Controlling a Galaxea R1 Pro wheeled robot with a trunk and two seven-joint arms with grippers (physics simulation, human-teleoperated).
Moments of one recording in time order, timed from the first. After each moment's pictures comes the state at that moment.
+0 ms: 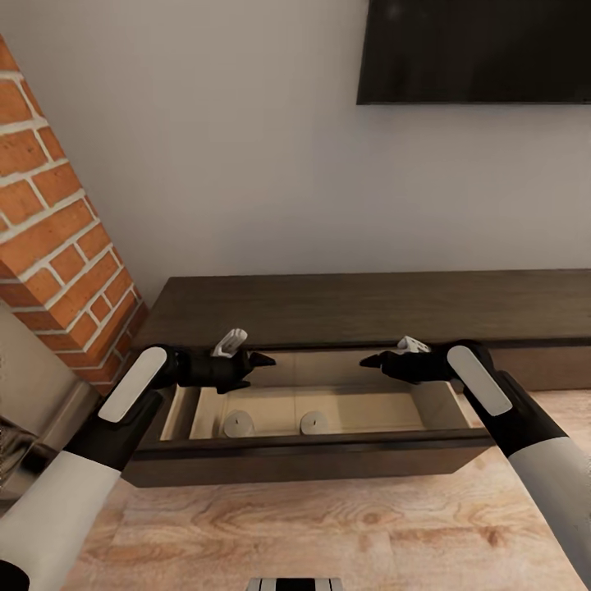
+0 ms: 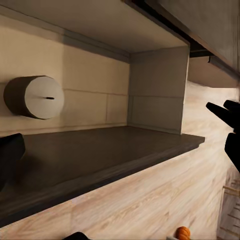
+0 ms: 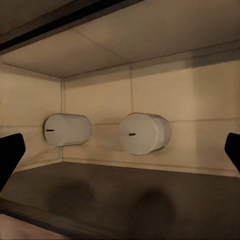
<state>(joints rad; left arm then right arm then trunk) -0.81 0.18 -0.33 -1.26 1.66 0.98 0.57 -0.87 -0.33 0.33 -1.13 -1.15 1.01 -0.19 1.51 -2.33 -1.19</state>
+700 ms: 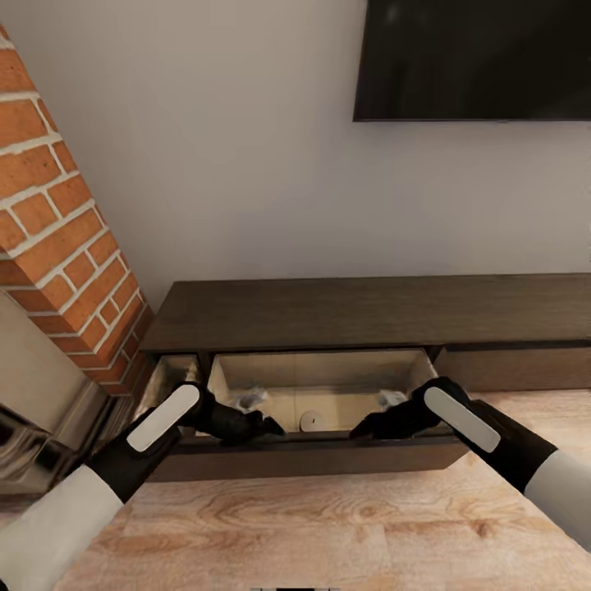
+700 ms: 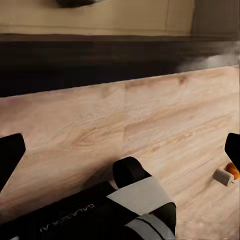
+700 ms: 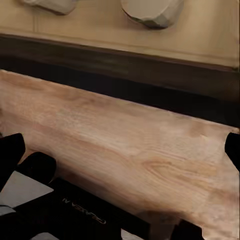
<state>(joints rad) -0.78 0.22 -0.65 -1.13 1.67 1.00 0.57 -0.87 -0.45 0.84 -1.12 -1.35 1.01 -0.16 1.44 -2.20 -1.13</state>
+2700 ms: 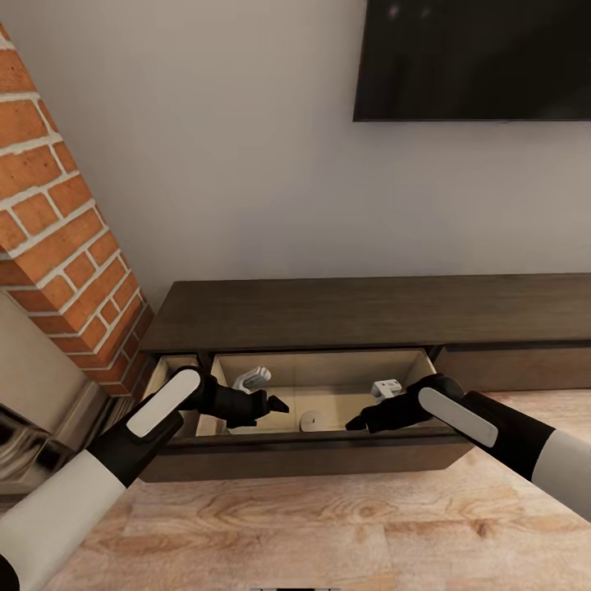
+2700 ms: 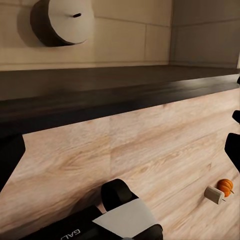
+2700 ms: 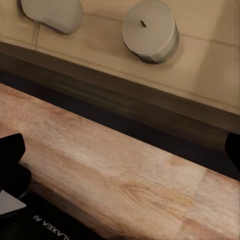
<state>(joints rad) -0.83 0.22 -0.66 -1.17 1.70 0.94 0.59 -0.99 -0.51 1.11 -1.15 -1.36 0.82 -0.10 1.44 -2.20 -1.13</state>
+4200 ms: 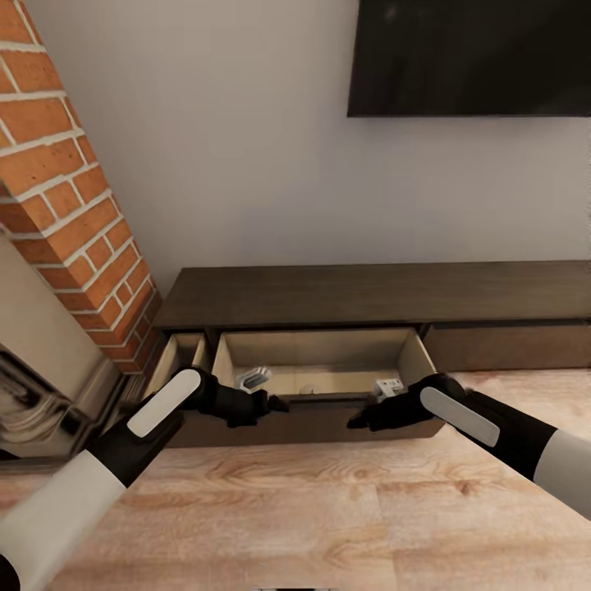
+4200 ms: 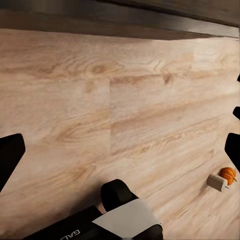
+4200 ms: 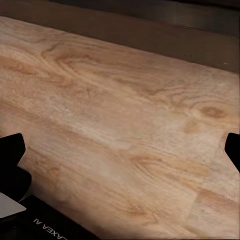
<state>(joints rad) -0.83 0.22 -0.66 -1.18 1.70 0.94 0.59 -0.99 -0.51 1.10 -1.14 -1.37 0.81 -0.10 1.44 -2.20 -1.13</state>
